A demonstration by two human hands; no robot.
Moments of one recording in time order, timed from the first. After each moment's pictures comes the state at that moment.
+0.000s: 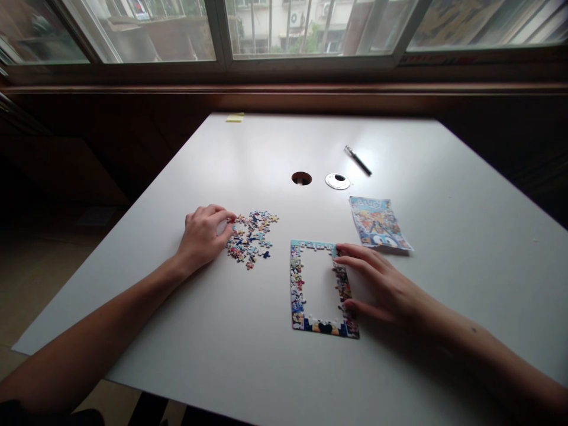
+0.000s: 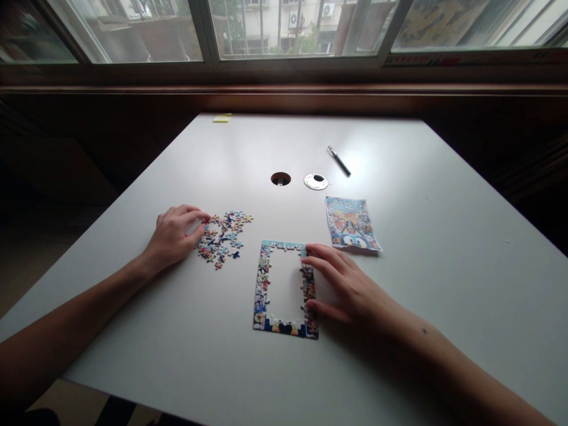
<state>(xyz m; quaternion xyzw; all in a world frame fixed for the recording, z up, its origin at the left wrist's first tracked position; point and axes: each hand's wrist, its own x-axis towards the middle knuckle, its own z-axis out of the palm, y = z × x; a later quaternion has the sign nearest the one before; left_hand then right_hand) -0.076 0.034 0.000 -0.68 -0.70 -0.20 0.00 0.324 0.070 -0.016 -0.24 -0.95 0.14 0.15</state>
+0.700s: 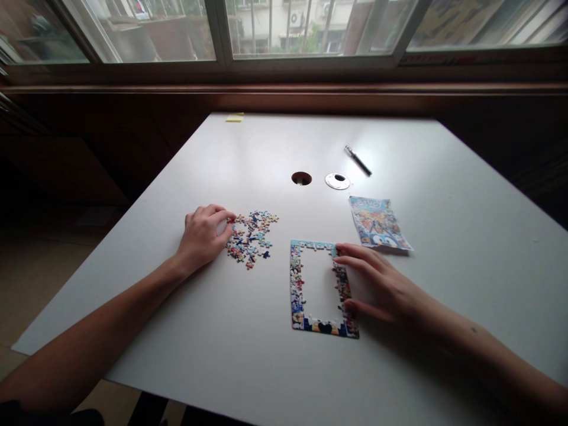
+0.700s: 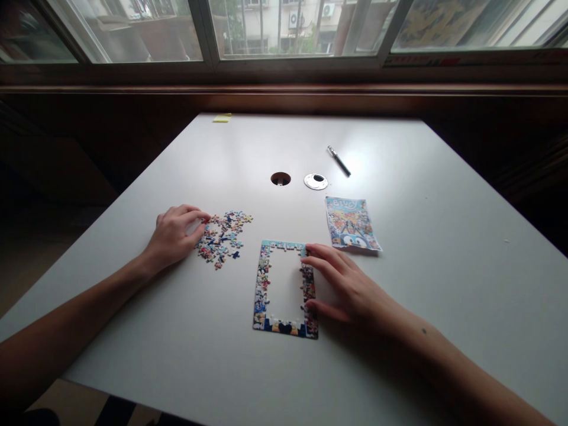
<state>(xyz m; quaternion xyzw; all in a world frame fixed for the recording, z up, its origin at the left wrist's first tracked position) -0.076 0.034 0.001 -0.68 -0.70 -0.19 0.00 0.323 0.069 -0.013 -0.25 -0.95 0.14 0.16</state>
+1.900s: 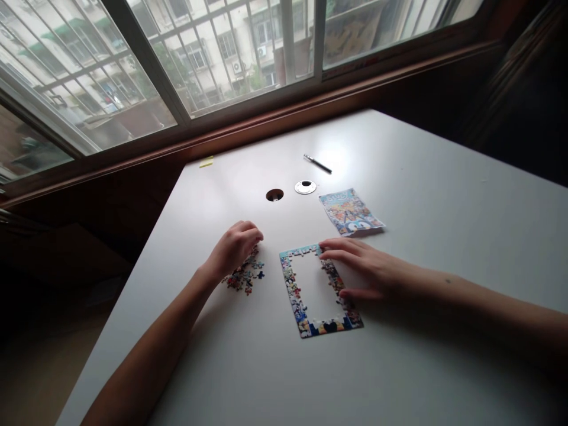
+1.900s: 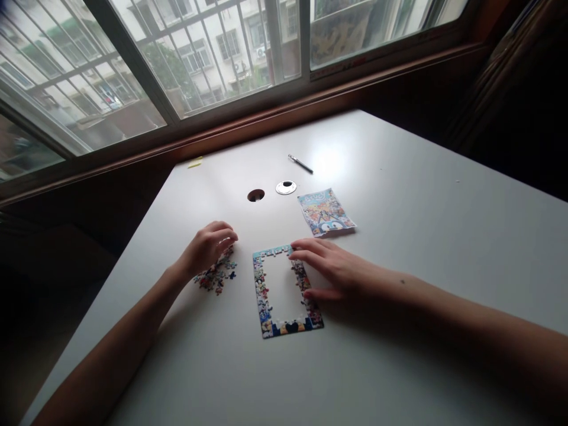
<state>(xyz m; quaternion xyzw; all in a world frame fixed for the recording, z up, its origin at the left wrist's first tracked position) -0.027 0.099 0.027 -0.88 -0.41 -0.22 -0.09 0.323 0.072 -0.020 -0.24 -0.93 0.18 0.23</state>
